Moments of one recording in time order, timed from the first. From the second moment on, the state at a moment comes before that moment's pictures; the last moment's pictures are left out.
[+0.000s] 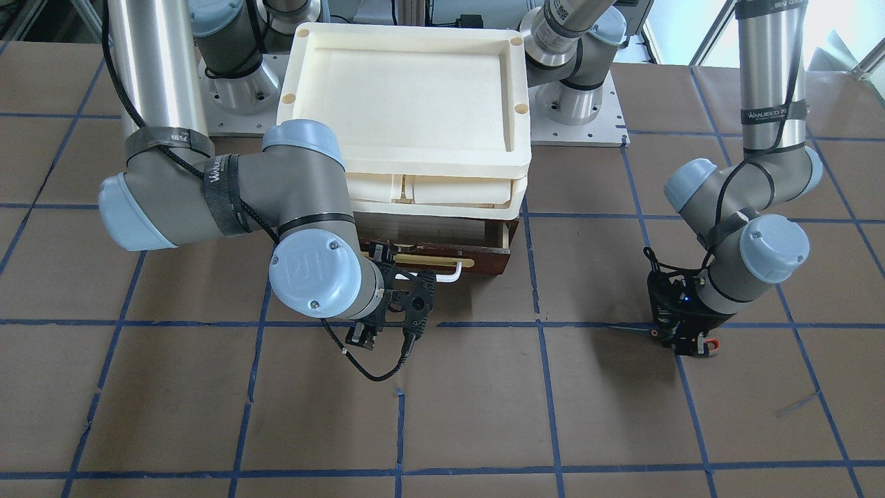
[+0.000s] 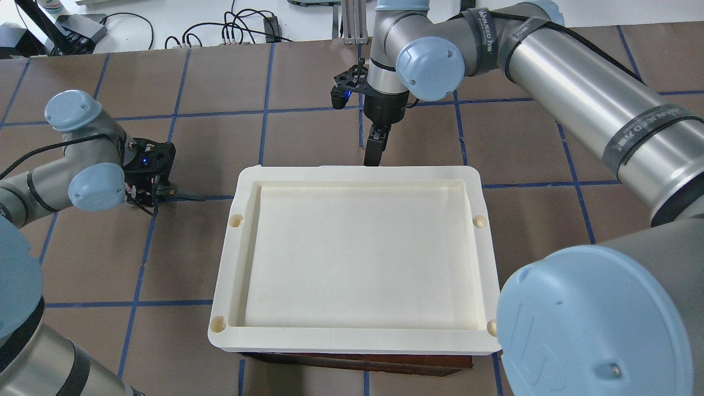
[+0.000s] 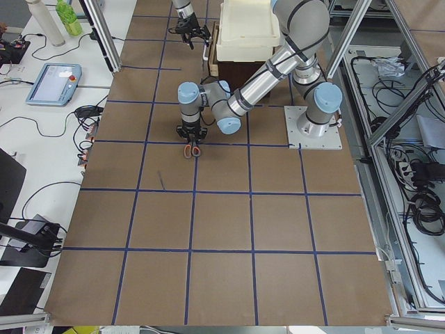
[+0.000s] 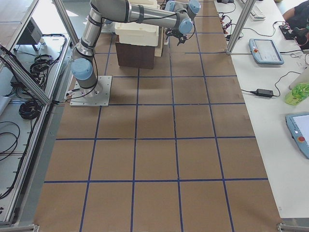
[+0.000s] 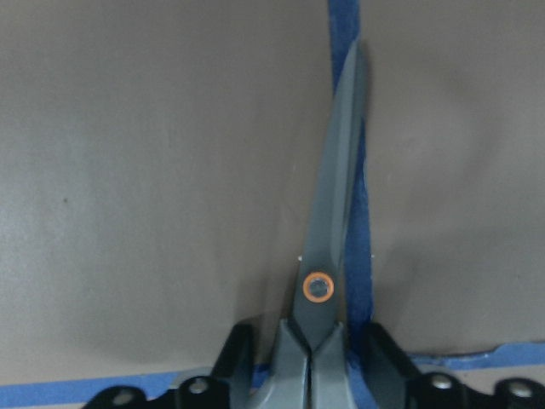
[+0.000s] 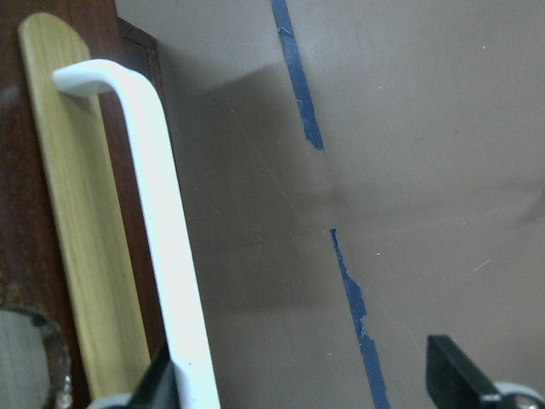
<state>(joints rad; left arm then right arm) -1.19 -2.03 -1.91 -0.75 1.60 2.03 1.82 -0.99 1.30 -1.60 -1.34 -1.09</state>
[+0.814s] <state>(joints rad) -1.19 -2.00 -1.90 -0.75 1.60 2.02 1.81 -0.98 1.27 -1.60 -1.34 -1.08</state>
